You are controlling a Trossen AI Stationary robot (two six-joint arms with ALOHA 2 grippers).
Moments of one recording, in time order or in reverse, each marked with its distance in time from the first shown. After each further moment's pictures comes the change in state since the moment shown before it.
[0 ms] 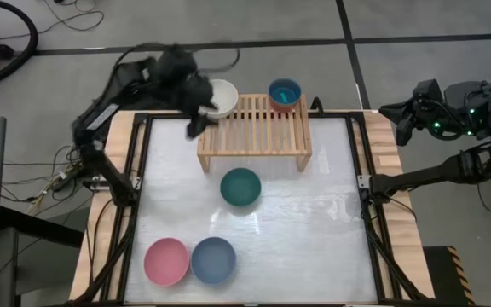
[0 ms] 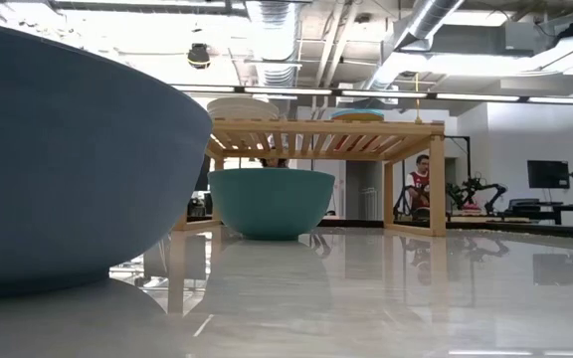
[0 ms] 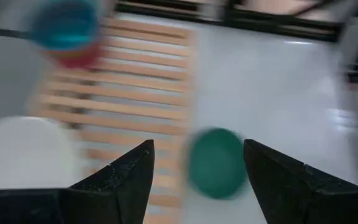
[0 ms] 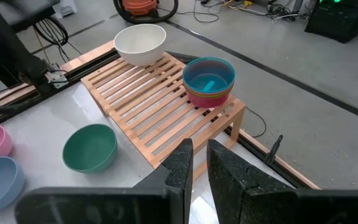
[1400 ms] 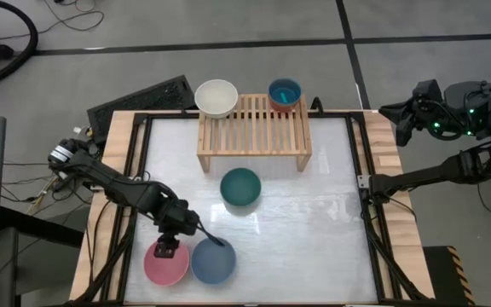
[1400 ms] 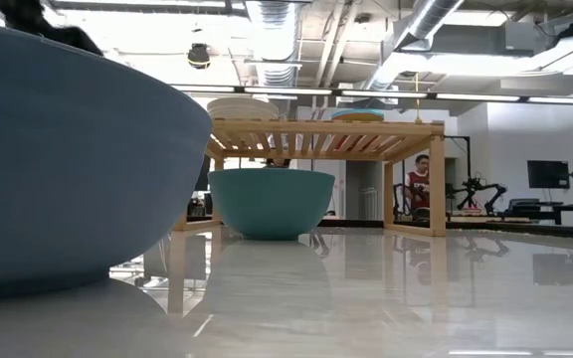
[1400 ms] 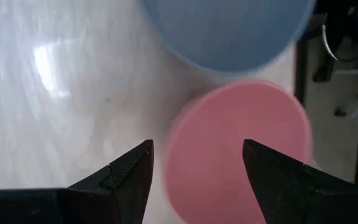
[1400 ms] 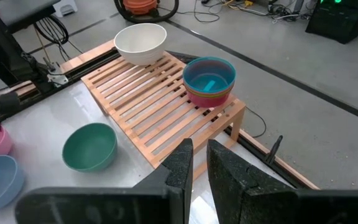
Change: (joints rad) left arm -0.875 -0.262 -1.156 0.412 -0.010 -0.589; right arm 0.000 0.000 0.000 0.000 -0.003 -0.008
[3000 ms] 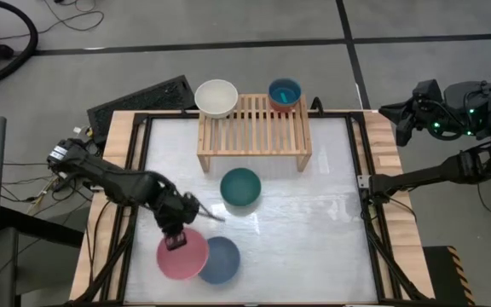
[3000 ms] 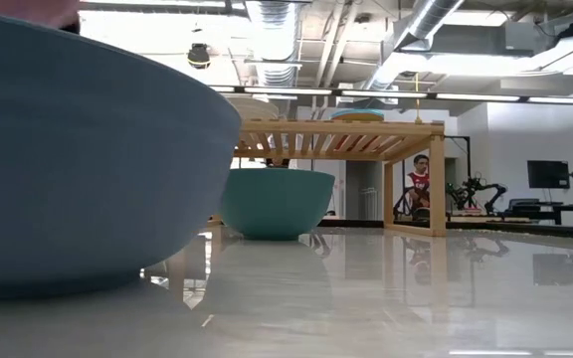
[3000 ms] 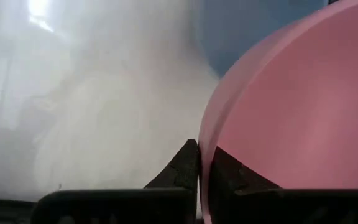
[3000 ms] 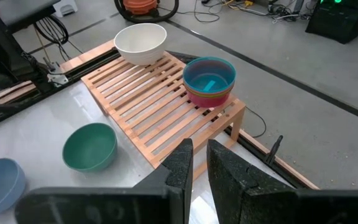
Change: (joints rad) left arm 0.077 -0.009 0.193 -0.196 -0.005 -0.483; right arm 0.000 0.000 0.000 0.000 0.000 0.000
